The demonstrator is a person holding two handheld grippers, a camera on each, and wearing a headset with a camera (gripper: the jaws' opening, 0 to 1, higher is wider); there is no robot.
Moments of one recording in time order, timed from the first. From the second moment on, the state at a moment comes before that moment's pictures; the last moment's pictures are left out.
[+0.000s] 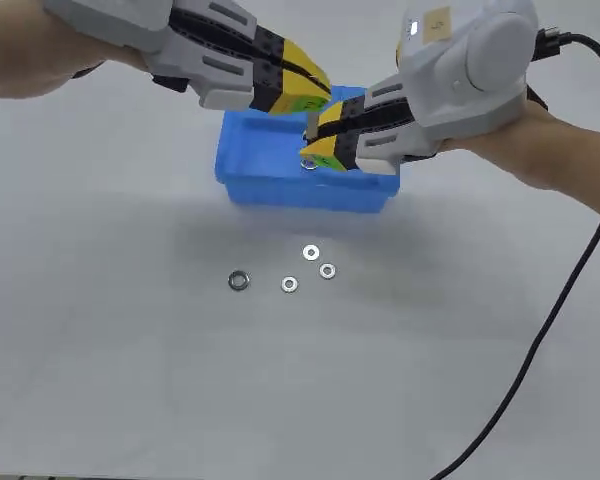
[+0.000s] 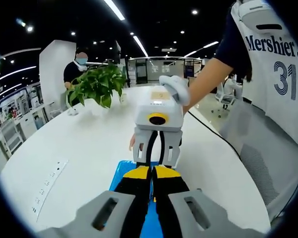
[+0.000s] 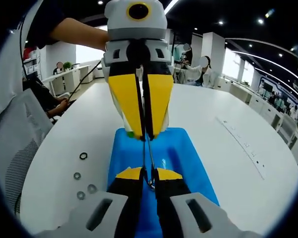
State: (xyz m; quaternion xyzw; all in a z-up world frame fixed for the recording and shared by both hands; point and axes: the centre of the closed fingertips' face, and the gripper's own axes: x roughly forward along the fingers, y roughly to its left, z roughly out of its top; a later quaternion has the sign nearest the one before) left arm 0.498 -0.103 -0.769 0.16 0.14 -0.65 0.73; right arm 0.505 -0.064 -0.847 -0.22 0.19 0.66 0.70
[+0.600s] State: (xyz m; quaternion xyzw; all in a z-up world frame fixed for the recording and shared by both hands) left arm 0.502 -0.100 -0.777 0.15 0.15 -0.65 0.73; right arm 0.507 -0.063 -0.856 -0.23 0.20 0.65 0.70
